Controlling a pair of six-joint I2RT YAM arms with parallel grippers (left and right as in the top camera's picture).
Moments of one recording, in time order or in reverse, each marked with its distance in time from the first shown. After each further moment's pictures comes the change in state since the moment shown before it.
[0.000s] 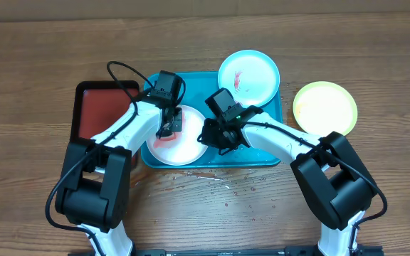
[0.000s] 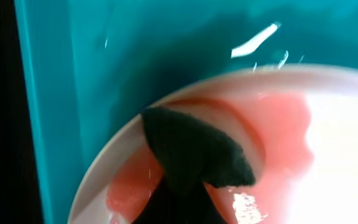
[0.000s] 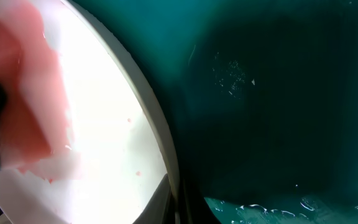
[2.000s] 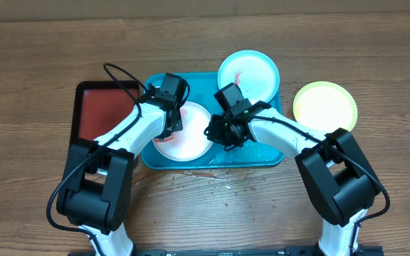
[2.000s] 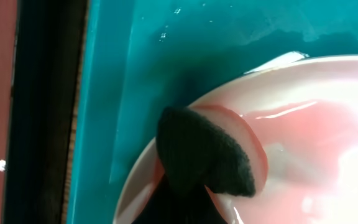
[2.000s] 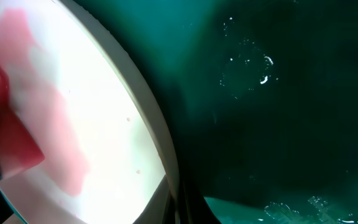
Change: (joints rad) left arm -0.029 -0.008 -0.007 0.004 -0.124 -0.216; right arm -0.063 0.005 0.000 -0.011 -0.055 -0.014
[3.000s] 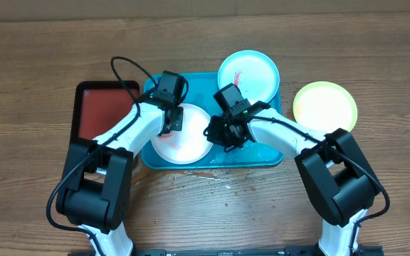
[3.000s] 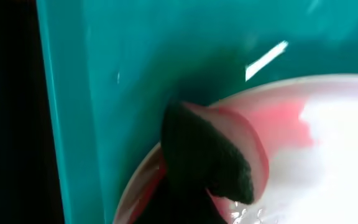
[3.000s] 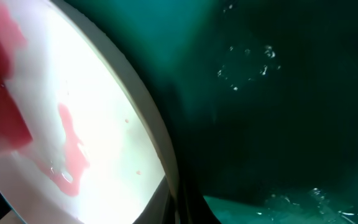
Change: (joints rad) left arm 0.011 0.004 -0.002 0.064 0.043 0.255; right arm 0.010 0.000 0.004 -0.019 -0.007 -0.002
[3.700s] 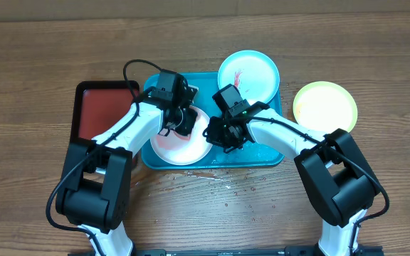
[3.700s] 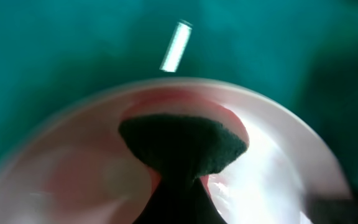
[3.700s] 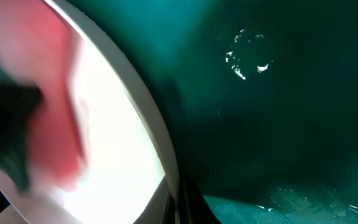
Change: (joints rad) left arm 0.007 0.000 0.000 0.078 0.380 0.245; right arm 0.005 0.000 0.000 -0.005 -0.004 -0.002
